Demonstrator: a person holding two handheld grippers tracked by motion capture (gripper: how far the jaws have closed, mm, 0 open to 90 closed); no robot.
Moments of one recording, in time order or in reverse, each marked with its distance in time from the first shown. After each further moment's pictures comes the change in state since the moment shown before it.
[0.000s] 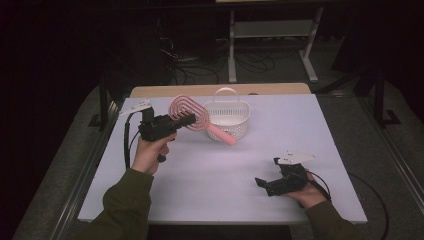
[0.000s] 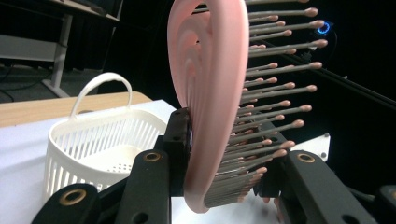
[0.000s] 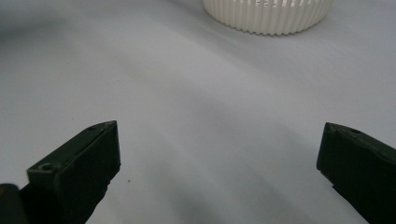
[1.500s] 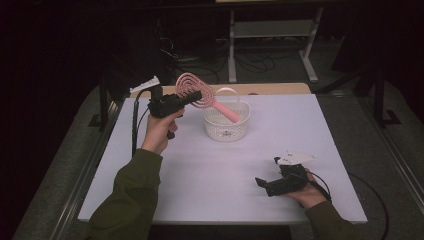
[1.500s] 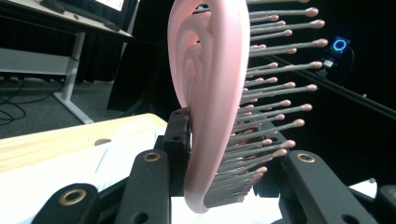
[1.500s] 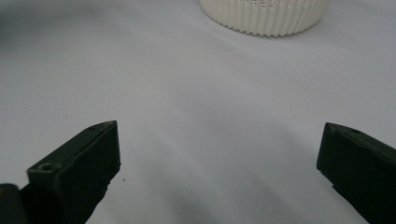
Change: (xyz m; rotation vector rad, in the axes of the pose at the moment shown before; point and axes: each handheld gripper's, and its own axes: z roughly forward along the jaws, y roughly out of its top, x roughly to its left) left arm 0.036 0.035 0.039 -0.041 0.033 -0.008; right arm 0.001 0.000 0.000 0.001 -0.020 -0.024
